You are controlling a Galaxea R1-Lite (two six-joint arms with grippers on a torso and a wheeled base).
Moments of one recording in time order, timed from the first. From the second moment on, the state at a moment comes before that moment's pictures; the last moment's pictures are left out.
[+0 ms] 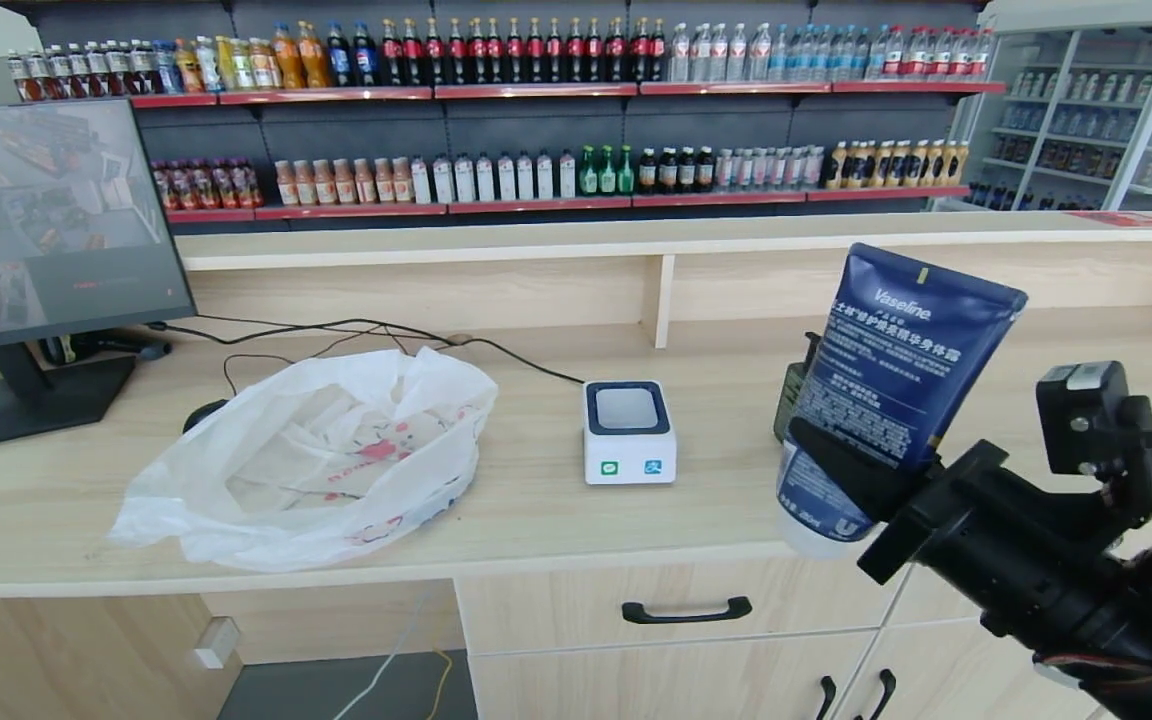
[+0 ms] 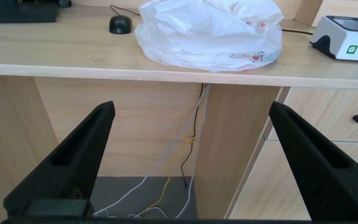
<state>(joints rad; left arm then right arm) 0.00 0.00 0.00 0.00 0.00 0.00 0.60 1.60 -0.23 -1.56 0.00 0.05</state>
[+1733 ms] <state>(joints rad) 0.00 0.00 0.00 0.00 0.00 0.00 0.82 1.45 -0.27 -1.57 0.24 0.84</state>
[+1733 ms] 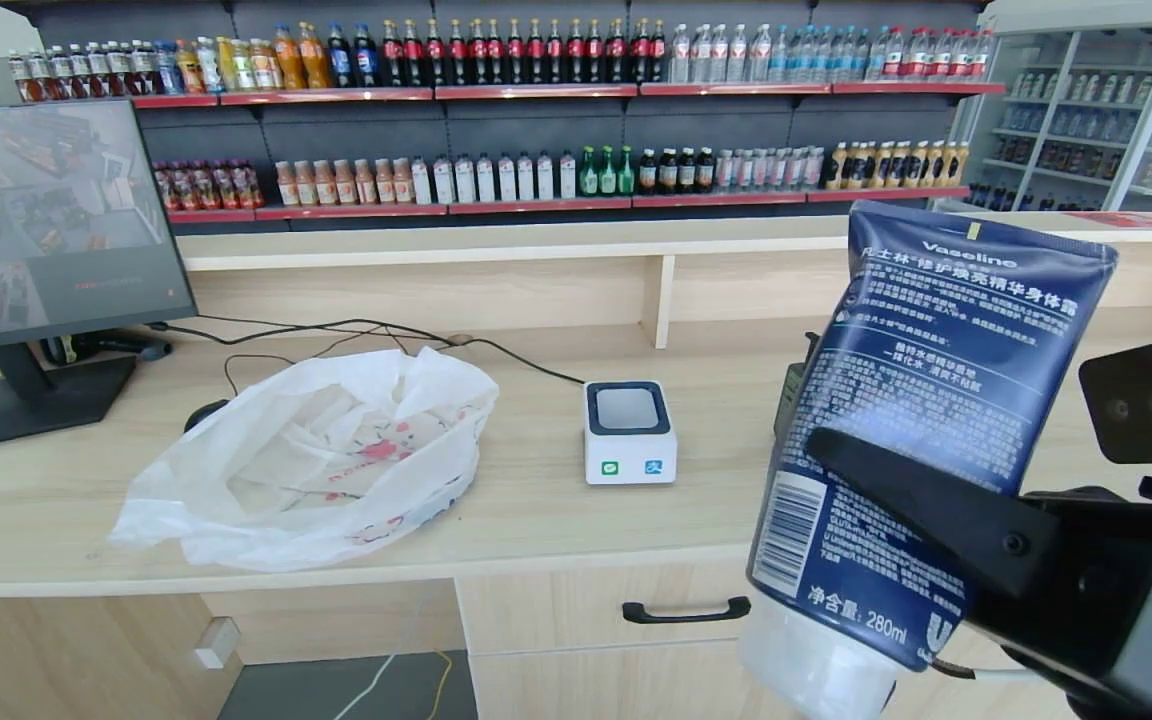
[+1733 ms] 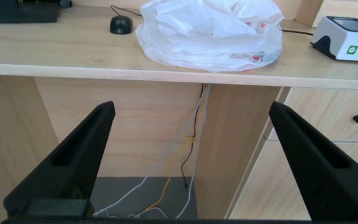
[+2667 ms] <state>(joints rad) 0.00 0.00 0.00 0.00 0.00 0.00 0.89 1.44 -0.34 -1.57 0.24 0.86</state>
